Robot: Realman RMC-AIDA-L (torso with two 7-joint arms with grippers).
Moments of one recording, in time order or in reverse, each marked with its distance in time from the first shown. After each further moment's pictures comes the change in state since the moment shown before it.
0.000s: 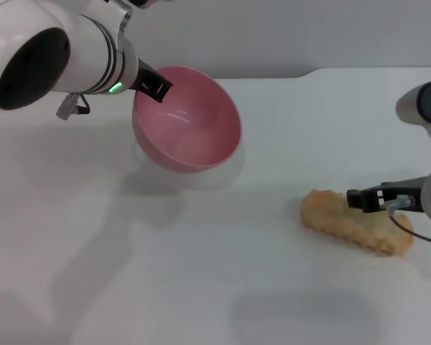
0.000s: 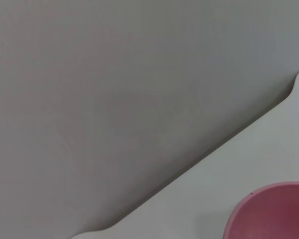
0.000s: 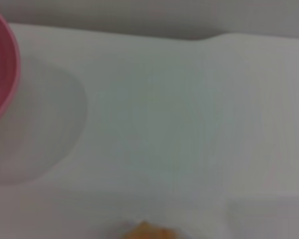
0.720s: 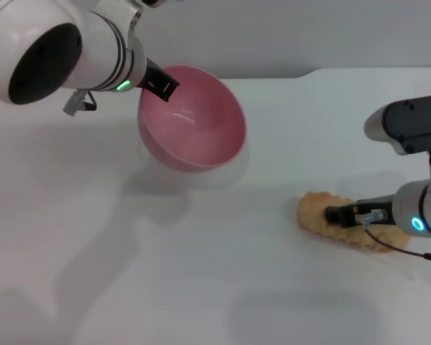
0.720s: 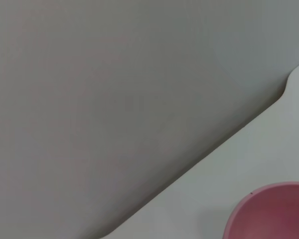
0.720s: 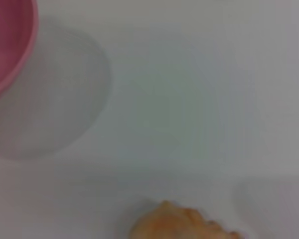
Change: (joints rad) left arm -0.029 -0.001 0.006 -0.025 -0.006 0.003 0.016; right arm 0.087 0.002 -0.028 0.194 0.063 -0.076 0.004
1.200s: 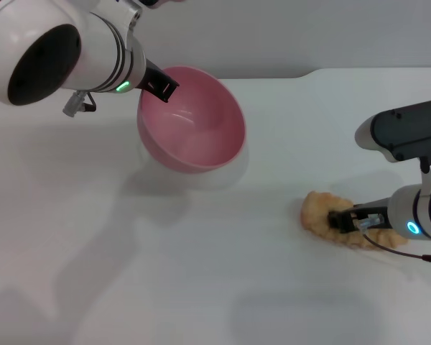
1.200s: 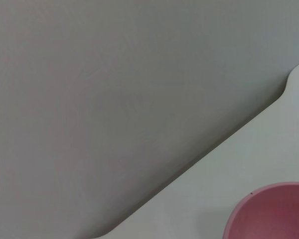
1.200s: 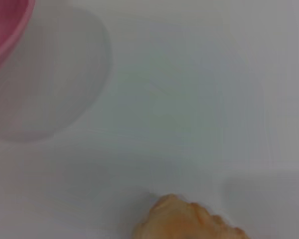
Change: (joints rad) left arm 0.004 0.000 -0.001 0.000 -0.002 0.001 0.001; right arm 0.030 -0.003 -0.015 0.063 0.000 -0.019 -0.033
